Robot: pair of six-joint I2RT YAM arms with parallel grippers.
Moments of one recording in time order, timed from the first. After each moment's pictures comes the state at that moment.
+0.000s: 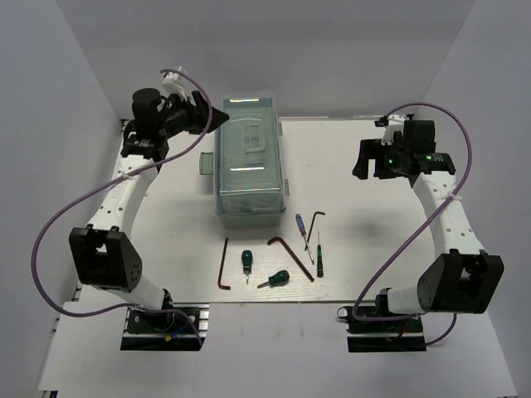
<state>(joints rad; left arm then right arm) -0.11 1.52 1.41 -0.05 0.63 -0.41 0.01 1.37 1.29 -0.71 -0.33 -0.06</state>
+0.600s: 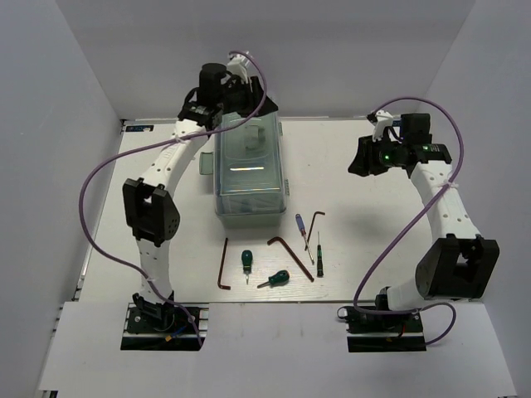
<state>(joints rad) -0.35 2.03 2.07 -0.29 0.58 -0.39 0.01 1.45 1.36 -0.74 -0.56 -0.22</state>
